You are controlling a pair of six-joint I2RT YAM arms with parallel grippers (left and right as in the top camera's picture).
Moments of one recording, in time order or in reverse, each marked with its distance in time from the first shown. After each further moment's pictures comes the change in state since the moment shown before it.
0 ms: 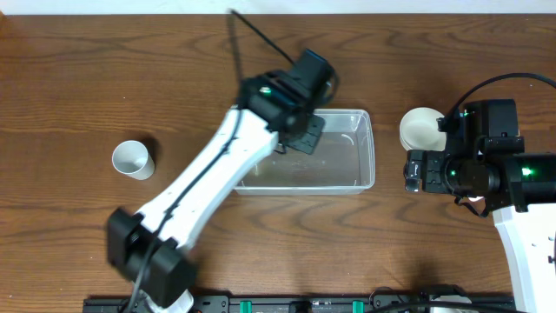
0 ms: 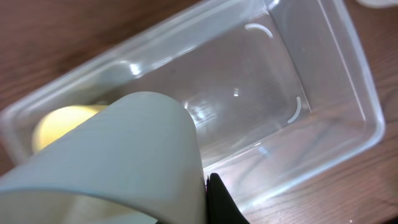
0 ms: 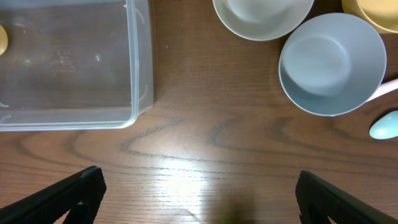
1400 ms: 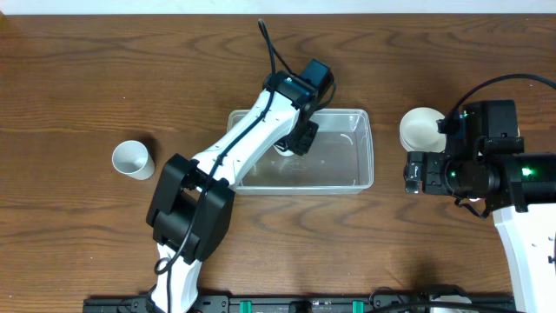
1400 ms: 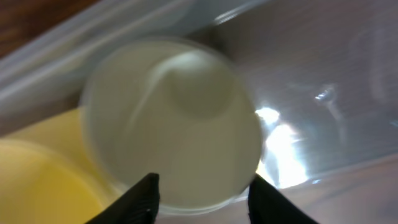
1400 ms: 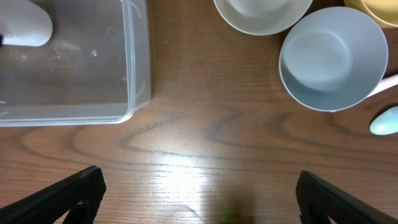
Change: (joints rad) left arm 0.058 0.237 0.005 -0.015 -0.087 0.011; right arm 0.000 0.000 0.000 -0.014 0.000 0.000
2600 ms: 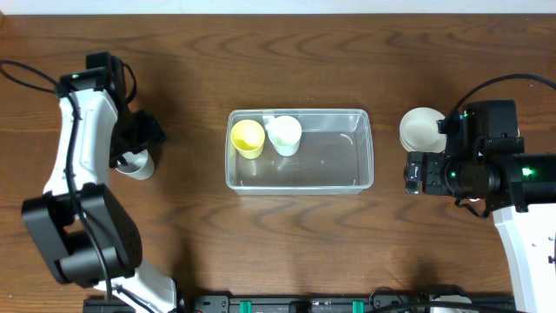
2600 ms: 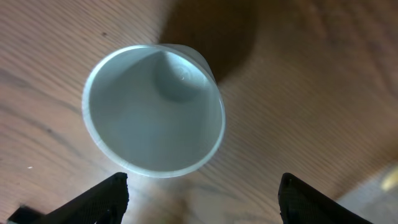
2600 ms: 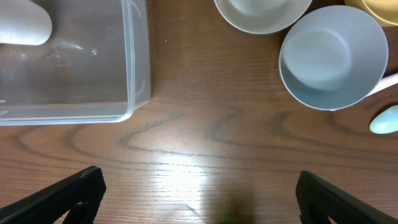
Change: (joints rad) left arm 0.827 -0.243 -0.282 -0.043 0.047 -0.199; right arm 0.000 0.000 0.001 -0.005 0.000 0.000
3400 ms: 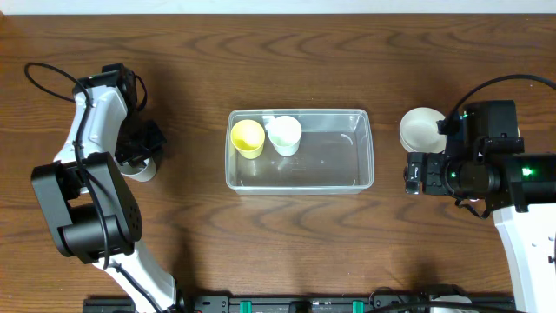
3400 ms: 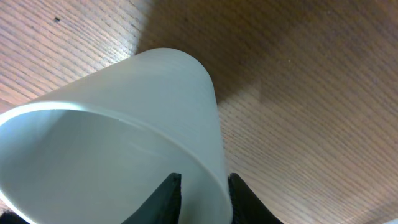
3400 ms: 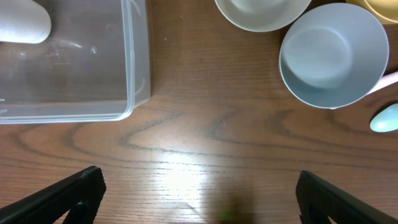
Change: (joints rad) left arm 0.000 0.135 -0.014 0.024 0.008 0.001; right arm 0.000 0.000 0.000 -0.005 0.000 0.000
